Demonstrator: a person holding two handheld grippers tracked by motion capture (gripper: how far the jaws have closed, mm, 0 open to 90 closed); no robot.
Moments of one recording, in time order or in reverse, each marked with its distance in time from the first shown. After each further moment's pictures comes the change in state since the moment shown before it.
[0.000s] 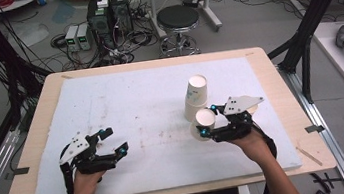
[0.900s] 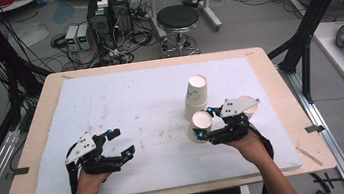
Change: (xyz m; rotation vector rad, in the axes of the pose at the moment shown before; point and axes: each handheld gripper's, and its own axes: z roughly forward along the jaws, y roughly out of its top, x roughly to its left) left arm -0.011 0.003 0.011 0.019 -0.085 0.017; right arm 0.005 -0.001 0.007 -0.006 0.033 -0.007
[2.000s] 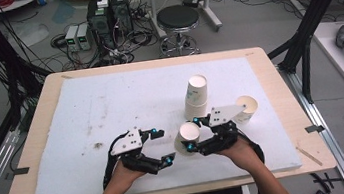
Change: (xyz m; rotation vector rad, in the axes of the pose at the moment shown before) left arm -0.052 0.009 0.089 0.106 -0.280 0.101; right arm 0.025 0.005 0.021 -0.012 0.152 -0.009
